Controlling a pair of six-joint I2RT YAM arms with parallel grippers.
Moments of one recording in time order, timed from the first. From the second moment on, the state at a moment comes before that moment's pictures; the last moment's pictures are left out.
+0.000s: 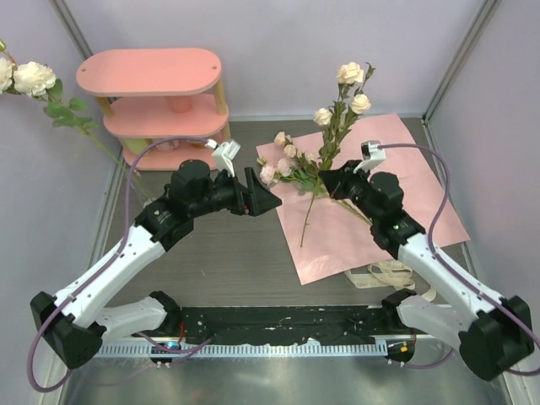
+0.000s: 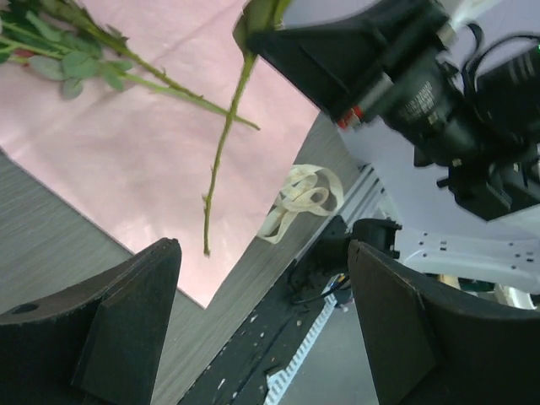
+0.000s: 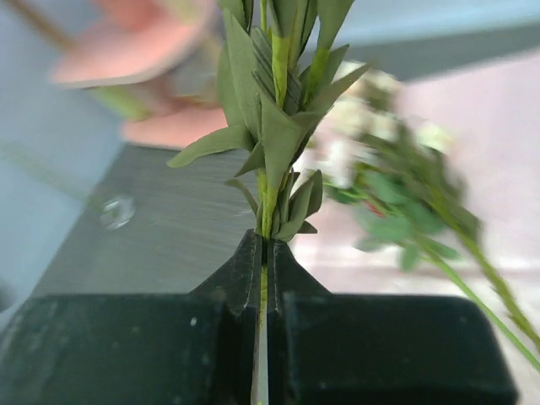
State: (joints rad) left arm -0.67 1.04 1.04 -0.31 0.31 -0.64; right arm 0.44 1.06 0.72 0.18 0.01 0.49
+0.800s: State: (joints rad) left arm -0.83 1.24 1.22 -0.10 0.24 -0.74; right arm 0.61 0.81 0.63 0.29 -0.57 0.42
